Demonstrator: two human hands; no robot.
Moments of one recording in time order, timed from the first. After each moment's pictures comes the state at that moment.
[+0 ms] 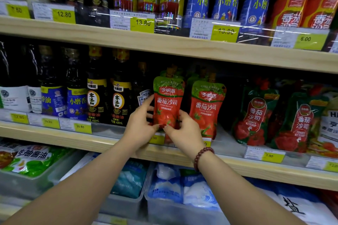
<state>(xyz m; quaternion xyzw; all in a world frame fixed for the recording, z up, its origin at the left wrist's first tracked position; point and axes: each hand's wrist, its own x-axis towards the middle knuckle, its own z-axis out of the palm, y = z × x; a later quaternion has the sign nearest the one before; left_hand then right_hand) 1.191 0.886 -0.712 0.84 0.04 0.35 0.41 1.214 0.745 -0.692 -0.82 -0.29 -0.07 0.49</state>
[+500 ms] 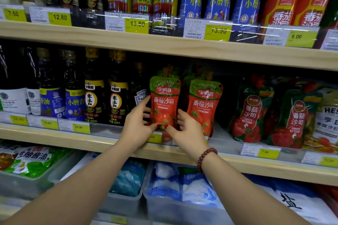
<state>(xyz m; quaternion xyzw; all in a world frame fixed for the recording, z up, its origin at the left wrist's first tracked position) 1.182 0.880 -0.712 0.83 0.05 0.36 0.41 1.214 0.729 -0.695 -0.80 -0.30 -0.06 0.51</state>
